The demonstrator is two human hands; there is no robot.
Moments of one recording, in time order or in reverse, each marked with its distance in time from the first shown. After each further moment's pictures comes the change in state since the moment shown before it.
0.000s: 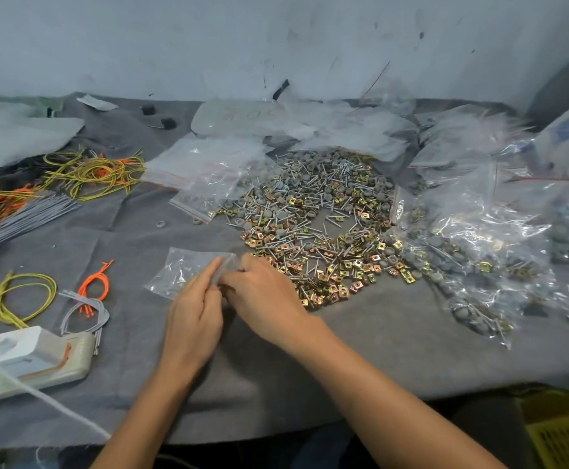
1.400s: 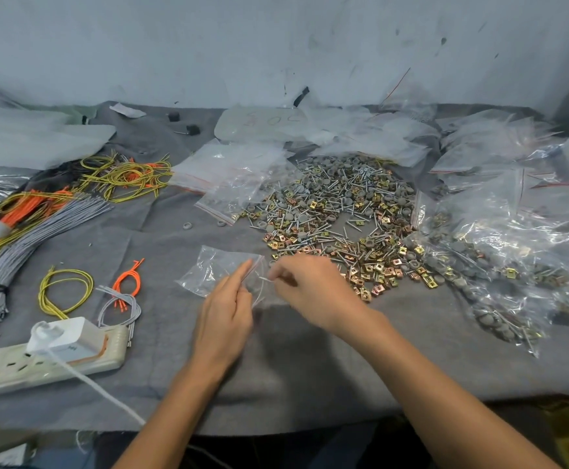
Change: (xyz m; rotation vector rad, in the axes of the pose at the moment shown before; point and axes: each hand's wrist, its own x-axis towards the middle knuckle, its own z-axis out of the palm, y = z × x) left_hand -0.003 0.001 0.000 0.067 -0.039 0.026; right_hand -0.014 0.020 -0.038 0.240 -0.035 0.110
